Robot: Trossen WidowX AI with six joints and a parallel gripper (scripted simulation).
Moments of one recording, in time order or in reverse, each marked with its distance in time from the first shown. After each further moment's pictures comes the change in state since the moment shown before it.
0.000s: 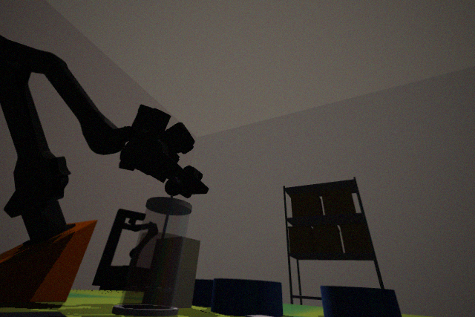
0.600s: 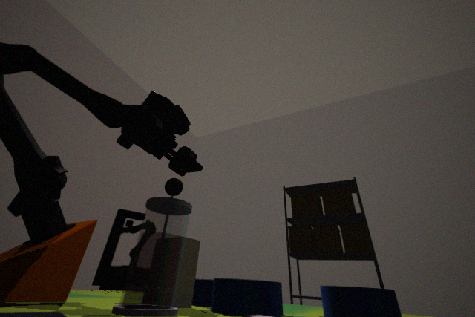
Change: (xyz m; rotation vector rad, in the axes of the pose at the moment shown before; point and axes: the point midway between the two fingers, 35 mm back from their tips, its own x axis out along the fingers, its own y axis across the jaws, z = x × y) arm -0.049 0.001 0.036 -0.021 0.032 0.010
